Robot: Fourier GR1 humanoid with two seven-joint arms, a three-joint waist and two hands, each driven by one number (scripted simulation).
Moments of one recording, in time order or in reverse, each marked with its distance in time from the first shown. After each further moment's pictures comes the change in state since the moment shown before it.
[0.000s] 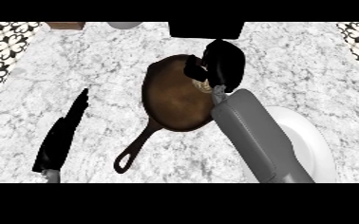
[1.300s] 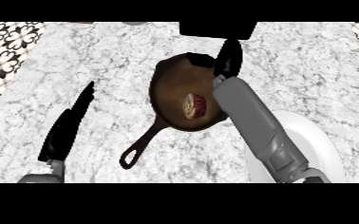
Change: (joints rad) left arm -0.067 -0.006 -0.002 0.033 -0.010 -0.034 -0.008; right arm -0.167 0.005 -0.114 0.487 -0.743 -0.632 -0.507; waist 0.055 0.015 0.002
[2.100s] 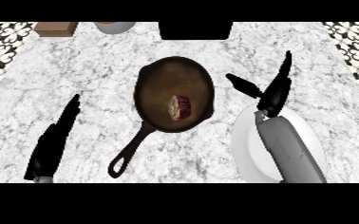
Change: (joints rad) left arm 0.115 -0.005 0.053 -0.038 0.000 0.025 -0.013; right arm 0.461 -0.117 -0.056 -0.409 -0.113 -0.101 -0.254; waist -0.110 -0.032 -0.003
